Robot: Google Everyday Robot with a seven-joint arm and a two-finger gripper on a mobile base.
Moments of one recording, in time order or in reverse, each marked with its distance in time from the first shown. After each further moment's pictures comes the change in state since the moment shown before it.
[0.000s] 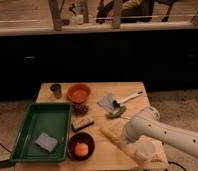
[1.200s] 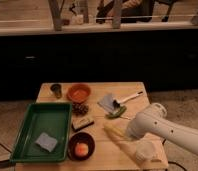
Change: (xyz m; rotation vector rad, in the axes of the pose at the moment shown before) arm 0.008 -0.013 -0.034 0.041 0.013 0.021
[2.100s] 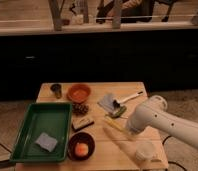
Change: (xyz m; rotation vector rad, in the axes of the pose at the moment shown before) arm -0.018 -0.015 -0.034 0.026 0.009 -0.008
